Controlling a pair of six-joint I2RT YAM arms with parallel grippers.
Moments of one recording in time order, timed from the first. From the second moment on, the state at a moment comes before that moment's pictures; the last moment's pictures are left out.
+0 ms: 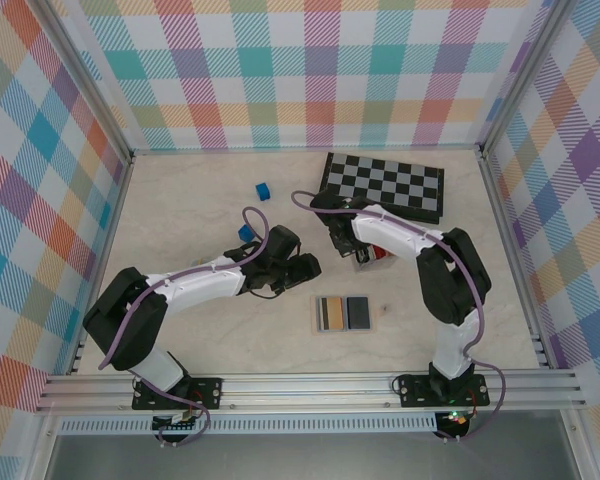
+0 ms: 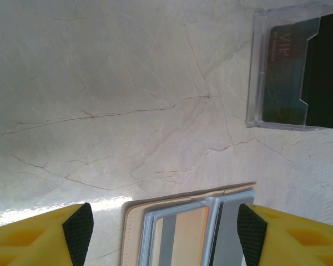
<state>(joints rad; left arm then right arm) -0.76 1.57 0.93 -0.27 0.11 -1.06 0.66 1.89 1.43 -0.92 0.48 0.28</state>
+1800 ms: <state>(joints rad) -0.86 1.70 0.88 -0.22 0.28 -1.05 0.57 1.16 0.64 -0.61 -0.16 0.68</state>
